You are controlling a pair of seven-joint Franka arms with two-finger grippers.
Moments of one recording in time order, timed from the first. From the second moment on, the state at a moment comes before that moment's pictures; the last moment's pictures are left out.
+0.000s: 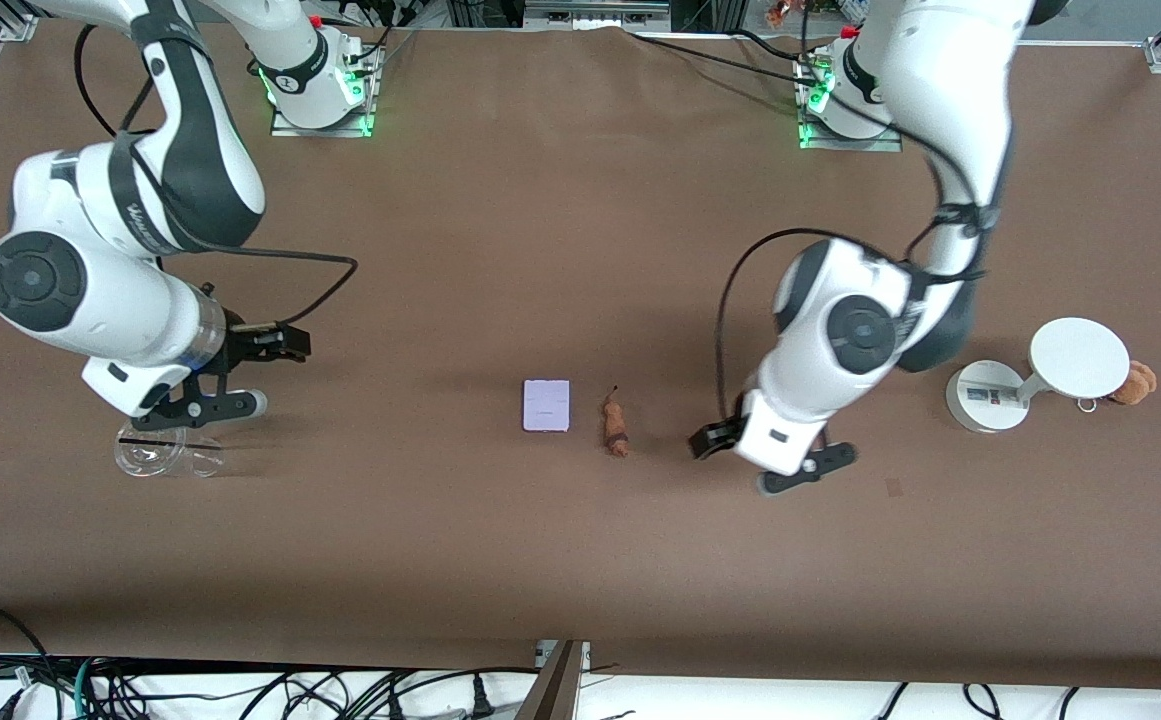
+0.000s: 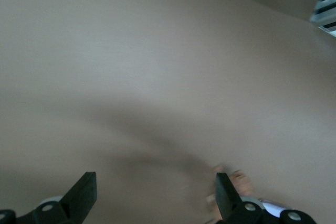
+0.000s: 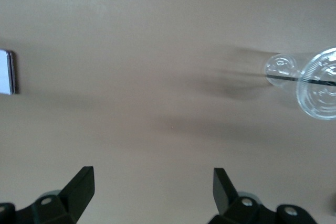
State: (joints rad) left arm -0.42 0.74 0.00 -1.31 -0.13 2.21 -0.77; right arm 0.24 0.43 -0.03 -1.44 0.00 1.73 0.07
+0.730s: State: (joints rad) left arm -0.70 0.95 0.15 -1.13 -0.09 2.28 -0.96; right arm 0.30 0.54 -0.03 -1.44 0.00 1.86 0.16
